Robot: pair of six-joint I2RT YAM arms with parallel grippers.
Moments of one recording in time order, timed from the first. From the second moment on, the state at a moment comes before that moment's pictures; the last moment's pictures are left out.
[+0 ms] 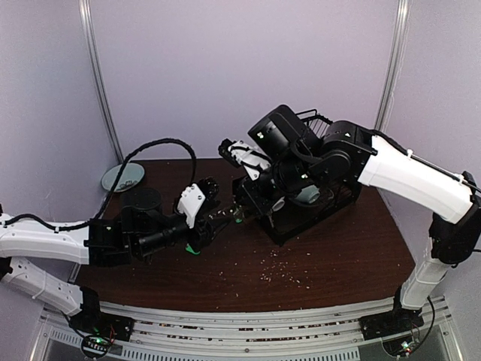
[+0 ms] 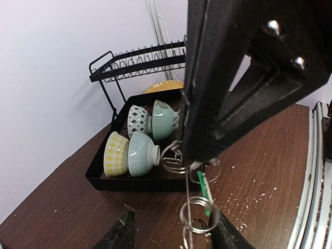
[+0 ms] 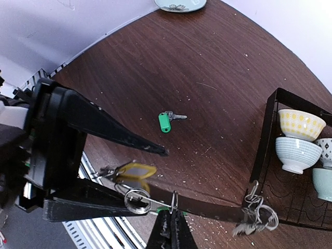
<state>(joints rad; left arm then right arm) -1.17 1.18 0.75 0.23 -0.28 0.14 1.14 1.70 1.88 -0.96 0.12 0.19</state>
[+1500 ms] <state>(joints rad) -1.10 1.06 0.55 0.27 -0.14 0.07 1.11 1.69 1.86 -0.93 0.12 0.16</state>
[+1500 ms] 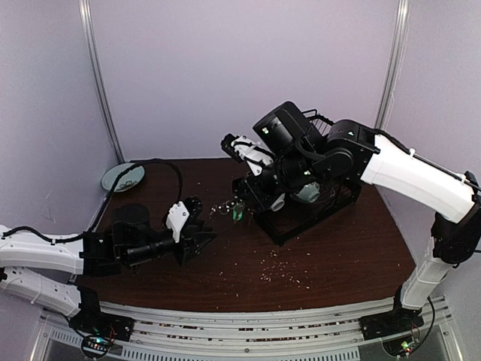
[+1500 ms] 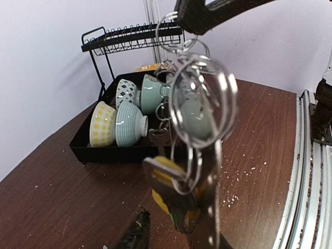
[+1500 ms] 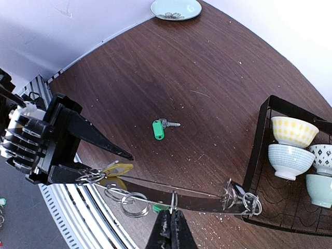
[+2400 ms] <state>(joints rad) -1.12 0.98 0.55 0.24 -0.23 0.33 1.08 1.66 1.71 -0.85 0.01 0.24</state>
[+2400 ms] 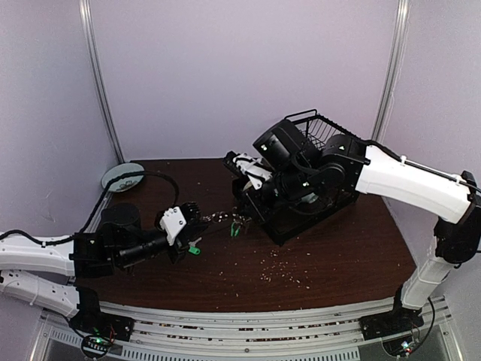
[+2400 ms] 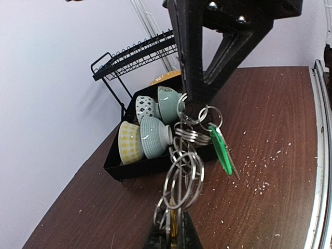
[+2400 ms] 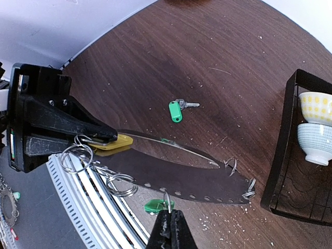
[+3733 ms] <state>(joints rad) -1.32 1.26 0.68 0.48 -0.22 0.03 1.02 1.53 1.39 -0.38 0.05 0.66</state>
